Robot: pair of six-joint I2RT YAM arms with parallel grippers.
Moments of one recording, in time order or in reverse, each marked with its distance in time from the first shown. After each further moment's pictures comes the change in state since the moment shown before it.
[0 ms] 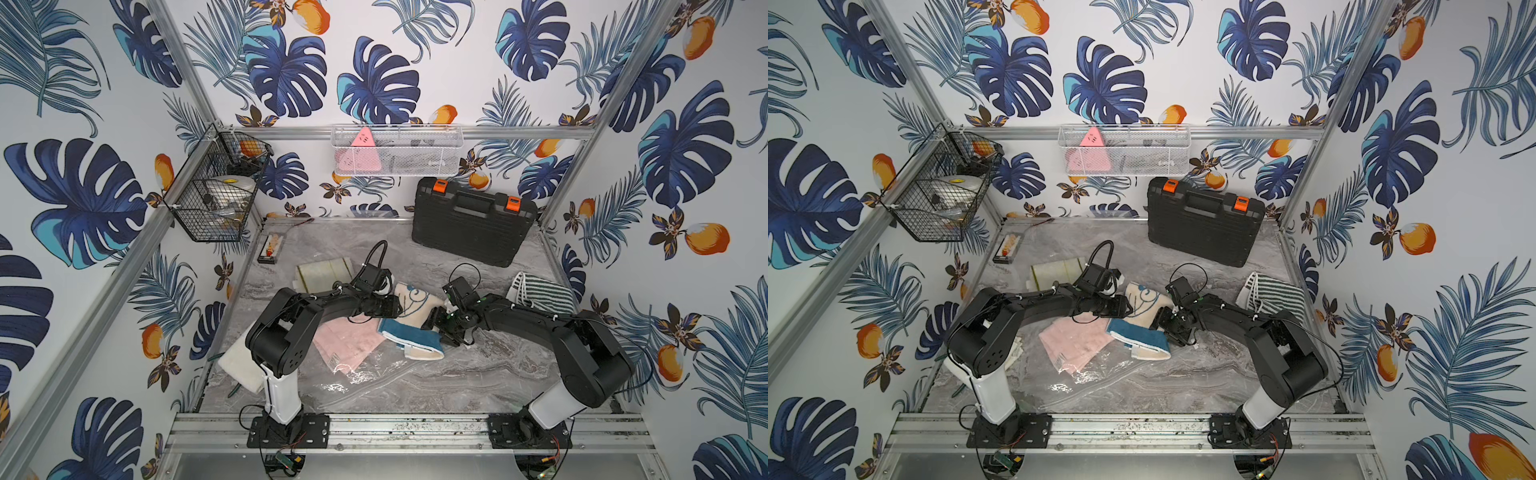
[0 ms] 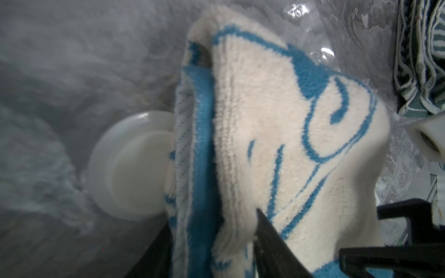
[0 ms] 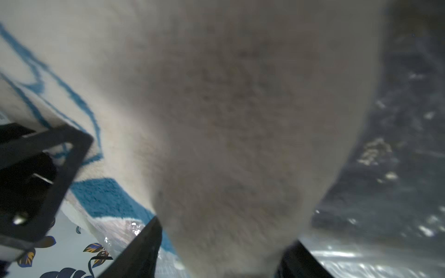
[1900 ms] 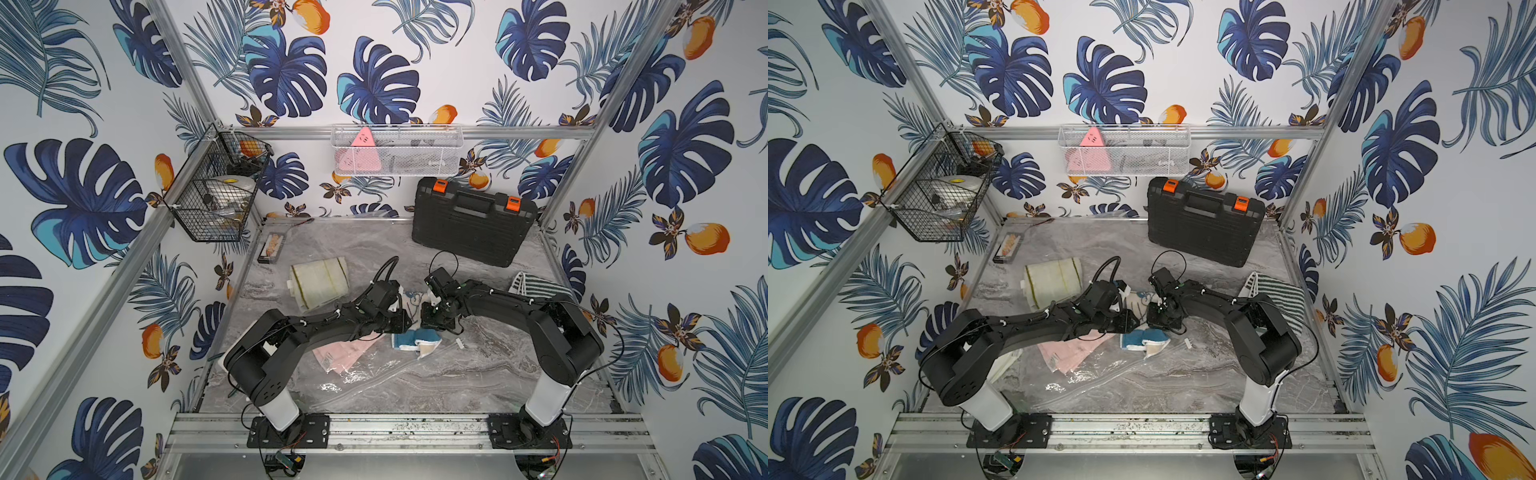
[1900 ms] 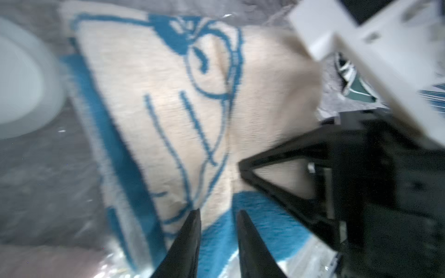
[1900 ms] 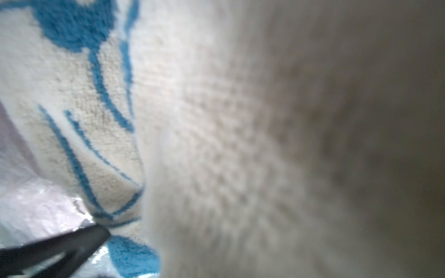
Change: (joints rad) left arm -0.139 -0.178 -0.172 0.087 -0.085 -0.152; right arm 0.064 0.160 0.235 -0.200 0.203 -0.346
